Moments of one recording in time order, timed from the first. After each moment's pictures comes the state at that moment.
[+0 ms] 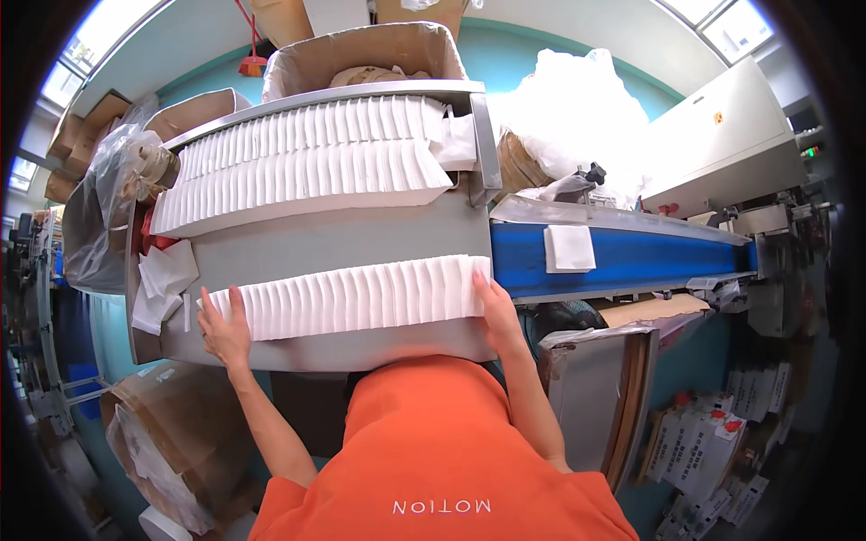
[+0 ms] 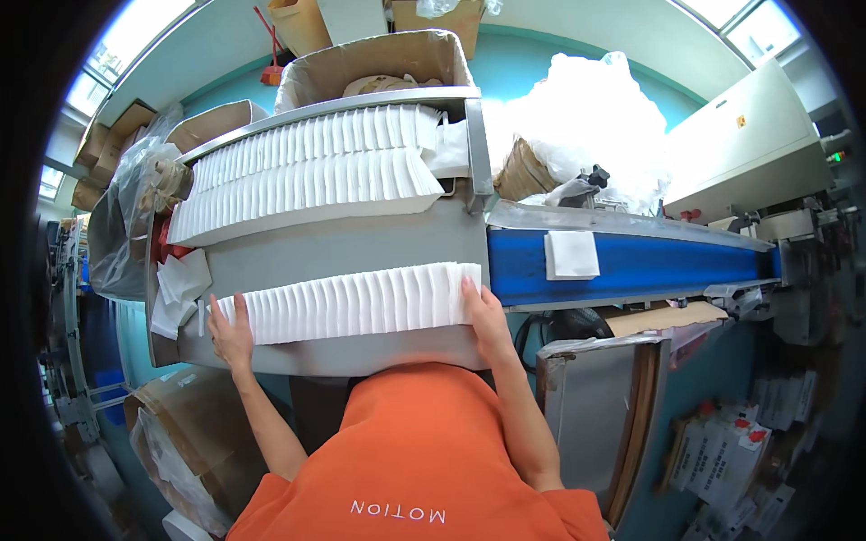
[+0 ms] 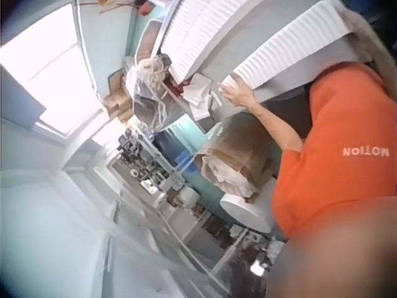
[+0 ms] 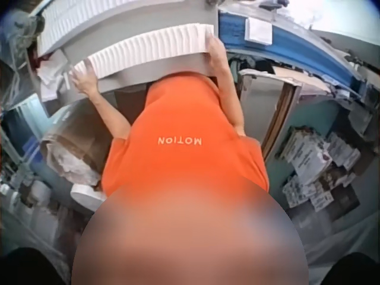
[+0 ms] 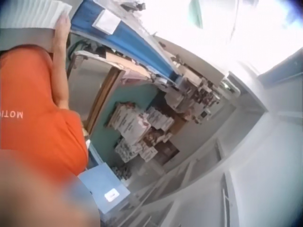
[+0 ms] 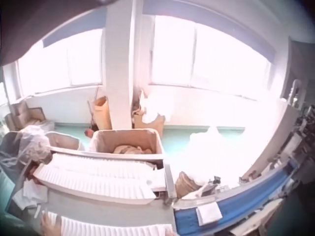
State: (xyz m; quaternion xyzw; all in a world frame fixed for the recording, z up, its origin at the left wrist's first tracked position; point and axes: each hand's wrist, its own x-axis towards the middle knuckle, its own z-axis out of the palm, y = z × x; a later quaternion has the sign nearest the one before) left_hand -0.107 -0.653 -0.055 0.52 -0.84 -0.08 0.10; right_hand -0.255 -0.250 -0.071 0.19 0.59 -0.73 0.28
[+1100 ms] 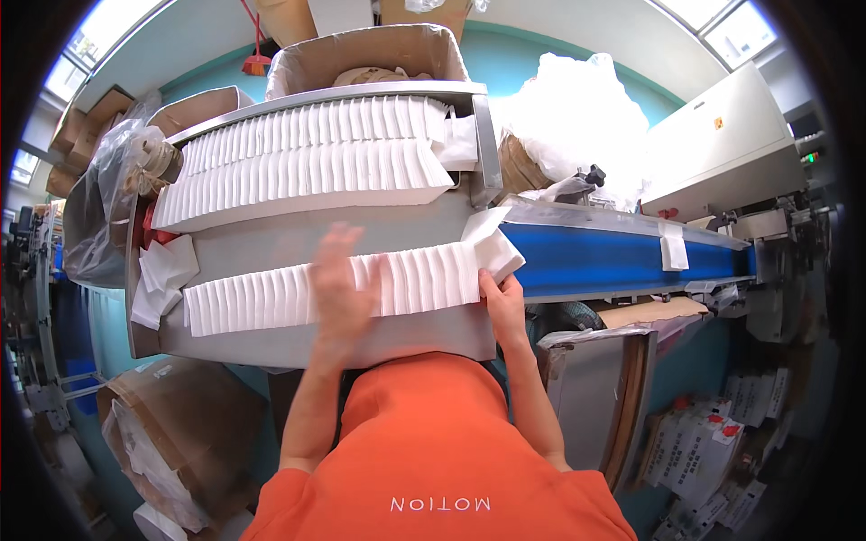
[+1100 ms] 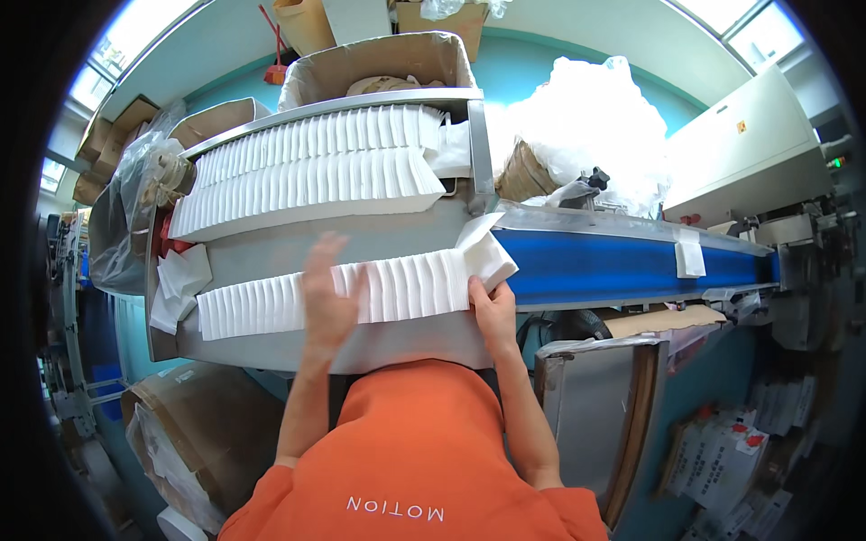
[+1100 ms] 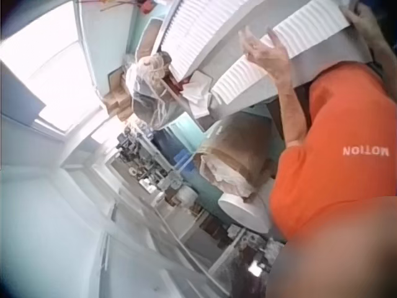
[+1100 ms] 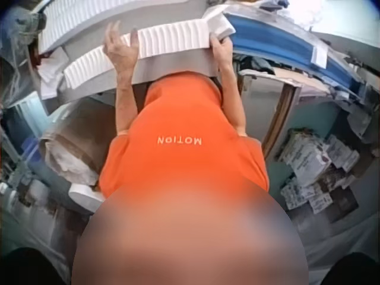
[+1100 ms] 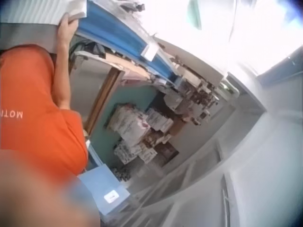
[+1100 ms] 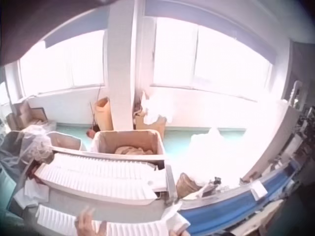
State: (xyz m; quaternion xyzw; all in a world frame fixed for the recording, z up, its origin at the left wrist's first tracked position) left_hand -0.215 -0.482 -0.010 0.10 -0.93 -0.28 0.23; right_hand -0.264 -0.237 -0.084 0.13 0.67 -0.72 0.14
